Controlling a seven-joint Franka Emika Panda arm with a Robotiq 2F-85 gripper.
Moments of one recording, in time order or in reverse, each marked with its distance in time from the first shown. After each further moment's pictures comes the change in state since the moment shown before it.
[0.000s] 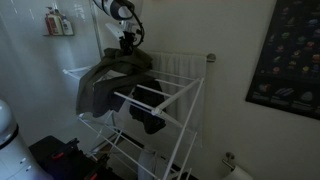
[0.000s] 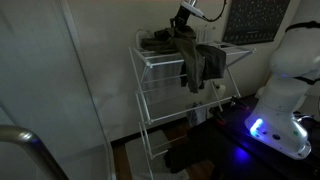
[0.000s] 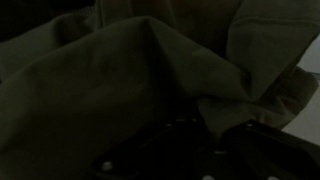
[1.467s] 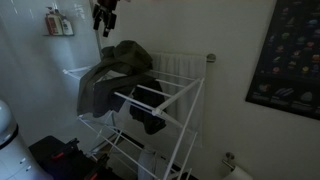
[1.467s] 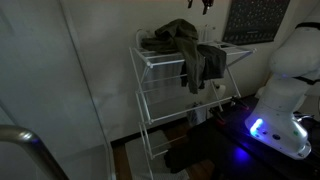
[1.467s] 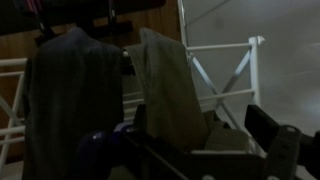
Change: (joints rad) arm -0.007 -0.263 -0.037 0.090 -0.141 -0.633 0.050
